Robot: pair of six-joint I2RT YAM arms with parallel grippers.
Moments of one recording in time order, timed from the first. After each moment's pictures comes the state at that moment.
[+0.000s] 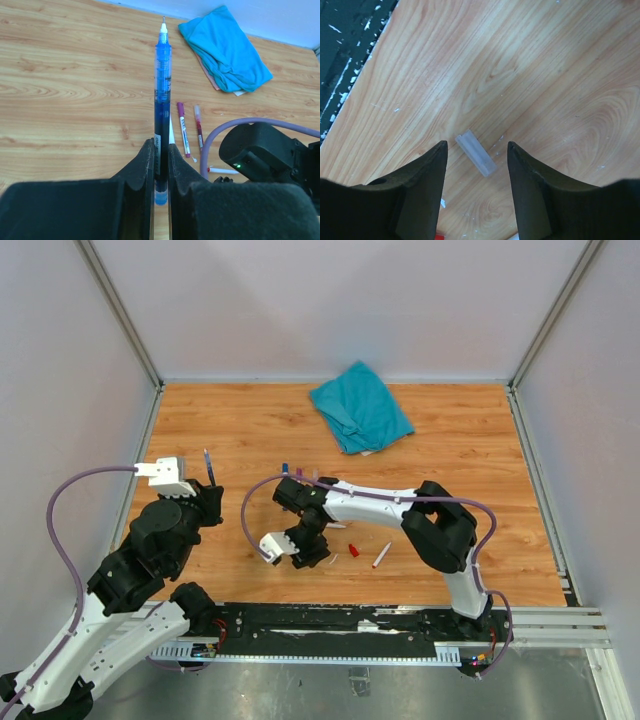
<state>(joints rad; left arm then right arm) -0.72 0.44 0.80 -0.61 -0.59 -0.44 1.06 2.01 1.46 -0.84 -0.51 -1.13</state>
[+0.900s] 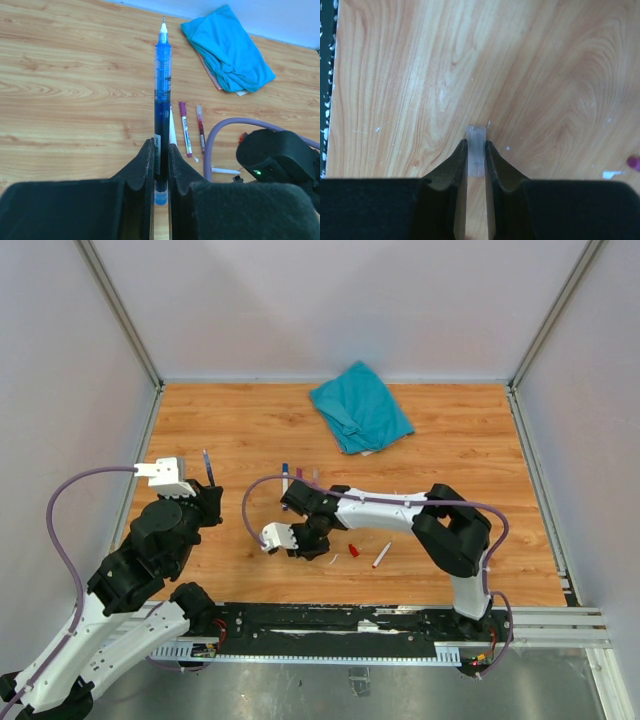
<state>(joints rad) -0.72 0.44 0.80 -0.62 -0.60 -0.44 1.05 1.96 1.34 -0.64 -0.41 -0.85</state>
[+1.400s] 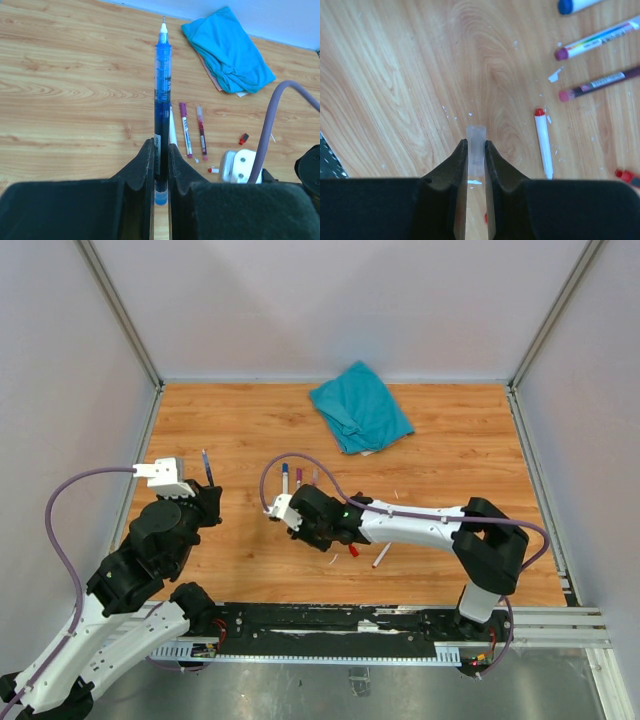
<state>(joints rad) -0.72 0.43 0.80 -0.62 -0.61 -0.44 1.10 1.72 1.11 -0.35 -0.02 -0.21</state>
